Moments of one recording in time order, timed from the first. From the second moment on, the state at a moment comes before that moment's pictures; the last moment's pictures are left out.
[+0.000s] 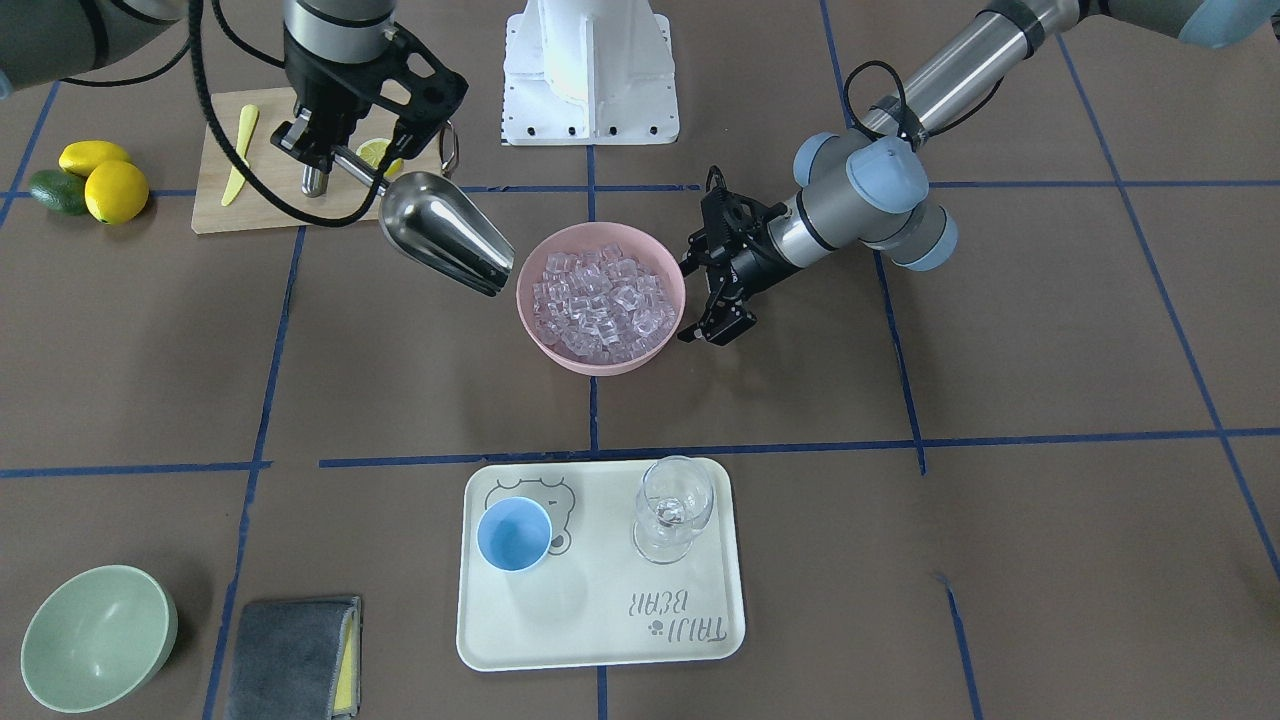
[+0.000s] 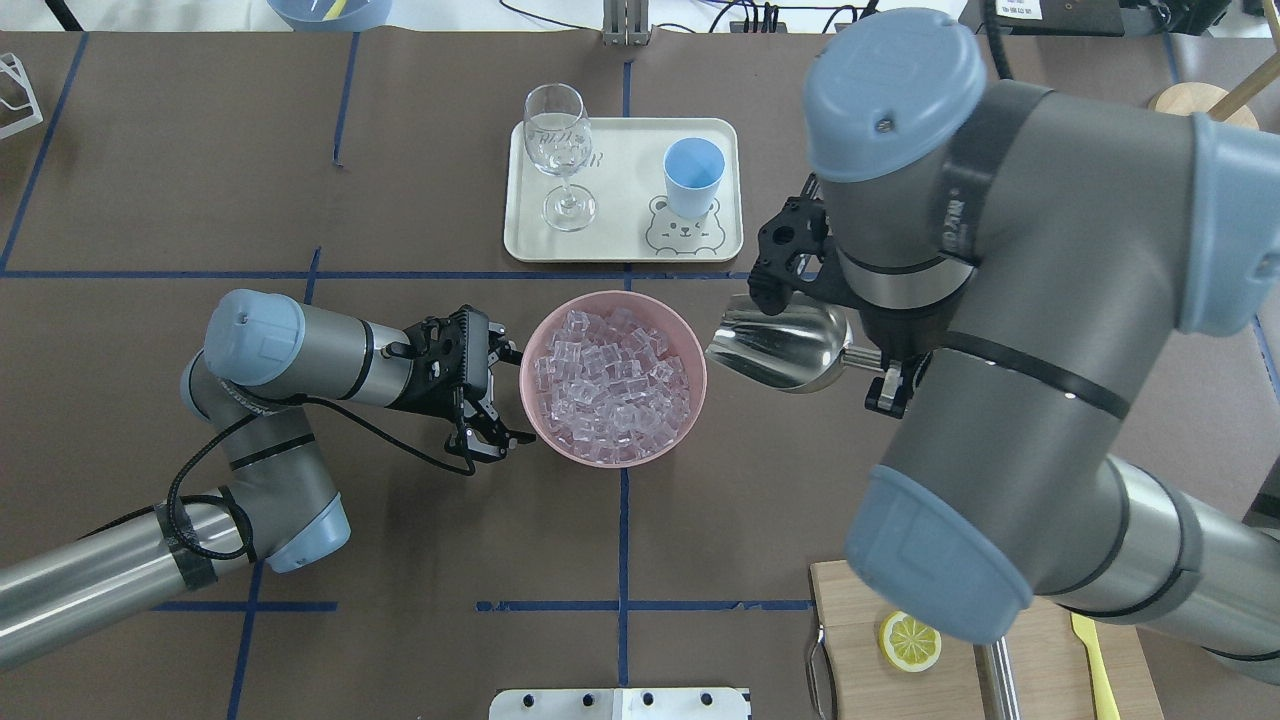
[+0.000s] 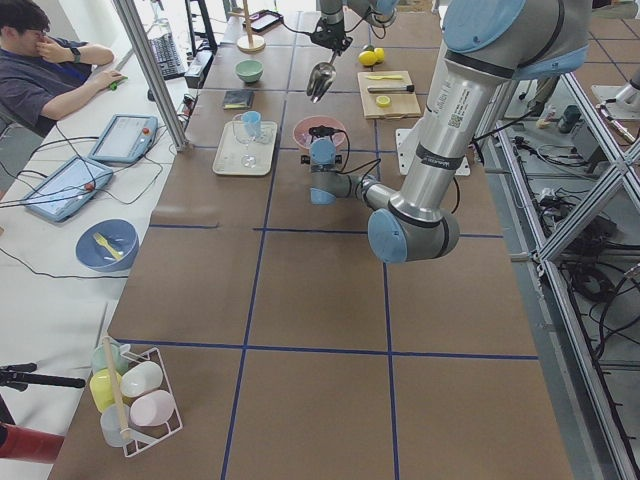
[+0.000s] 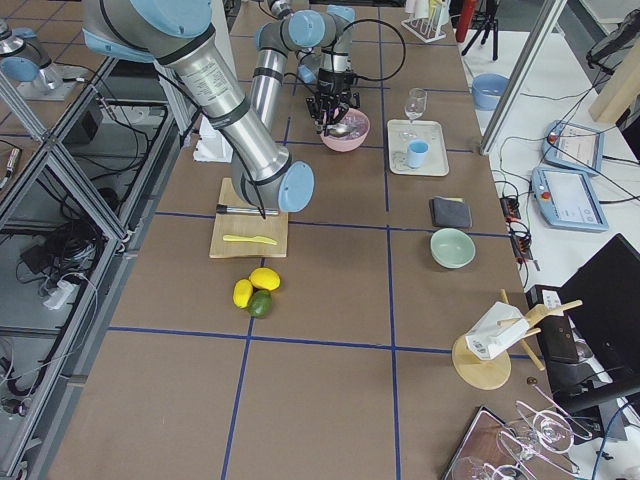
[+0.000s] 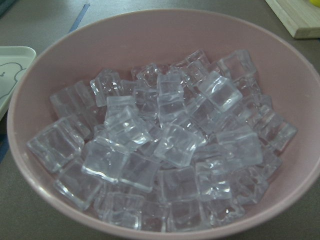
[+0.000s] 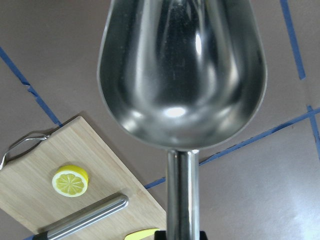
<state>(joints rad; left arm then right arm) -0.55 -2.05 -1.35 -2.82 -2.05 0.02 0.62 -0.77 2.07 -2.67 1.88 -0.13</state>
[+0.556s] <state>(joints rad) -0.55 -2.05 -1.35 -2.82 -2.05 0.02 0.52 -0.58 1.80 -2.70 1.87 0.00</state>
